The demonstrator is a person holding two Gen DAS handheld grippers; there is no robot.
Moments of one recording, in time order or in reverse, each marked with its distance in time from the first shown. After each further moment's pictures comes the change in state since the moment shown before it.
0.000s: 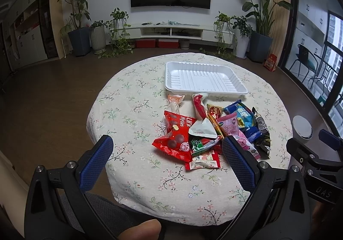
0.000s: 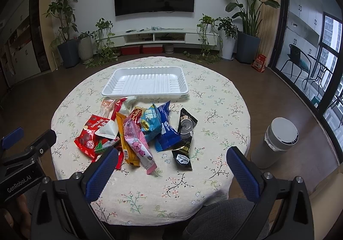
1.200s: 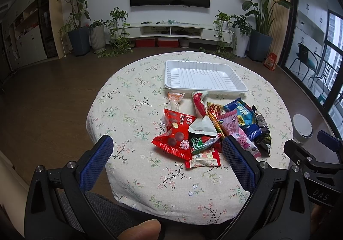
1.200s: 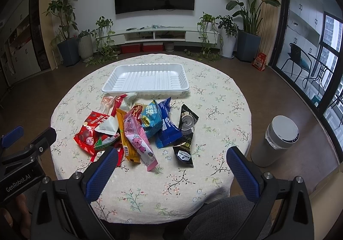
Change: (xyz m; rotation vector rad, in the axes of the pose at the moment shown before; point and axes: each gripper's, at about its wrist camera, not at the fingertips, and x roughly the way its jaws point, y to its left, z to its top) left arm 0.000 0.001 -0.001 -0.001 0.002 -0.001; right arm 0.002 0.001 -0.004 -0.002 0.004 0.000
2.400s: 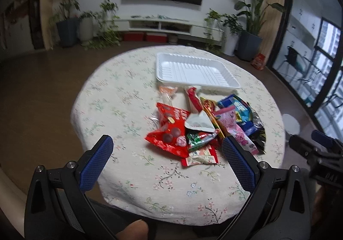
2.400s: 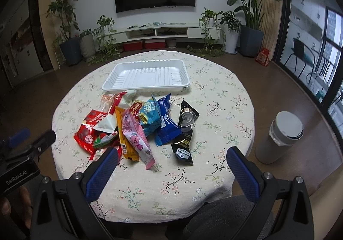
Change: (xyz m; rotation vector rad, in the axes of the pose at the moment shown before) left arm 0.033 0.030 -0.013 -0.044 0.057 -0.167; right arm 0.017 -0.020 -0.013 0.061 0.022 0.065
